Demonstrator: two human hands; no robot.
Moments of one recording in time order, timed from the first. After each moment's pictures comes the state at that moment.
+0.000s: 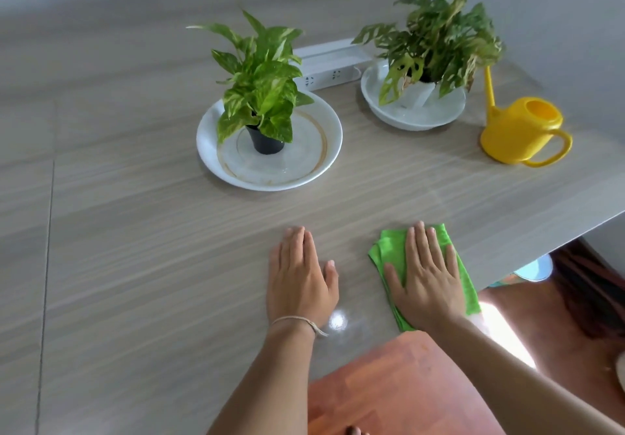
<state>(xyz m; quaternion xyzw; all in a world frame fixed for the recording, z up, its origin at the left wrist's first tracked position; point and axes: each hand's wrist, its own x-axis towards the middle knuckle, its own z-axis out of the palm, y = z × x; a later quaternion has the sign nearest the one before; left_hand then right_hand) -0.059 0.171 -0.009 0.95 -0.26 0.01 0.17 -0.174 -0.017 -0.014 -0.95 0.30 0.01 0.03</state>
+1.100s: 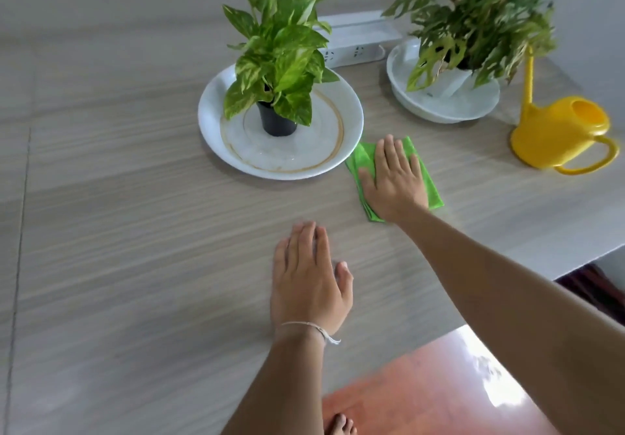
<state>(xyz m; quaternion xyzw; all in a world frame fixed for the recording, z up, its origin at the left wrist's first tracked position) -0.054 0.167 -0.010 0.95 -0.25 0.01 0.18 0.013 -0.062 -0.006 -0.97 0.24 0.02 0.07</state>
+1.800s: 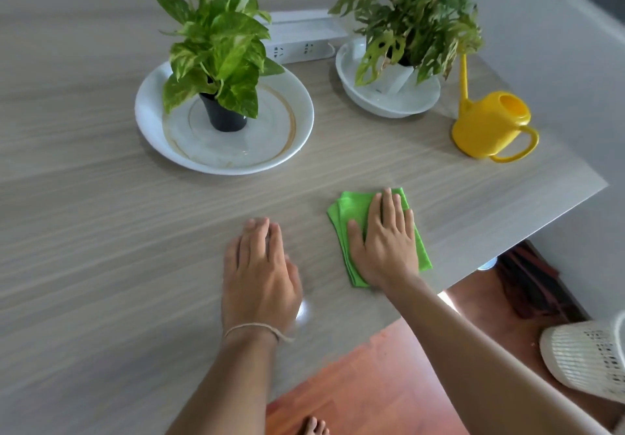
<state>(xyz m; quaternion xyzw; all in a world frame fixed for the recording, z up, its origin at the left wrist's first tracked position) -0.055 0.172 -0.013 0.94 -0.27 0.04 0.19 -0.113 -0.026 -0.004 -0.94 0.33 0.01 0.06</state>
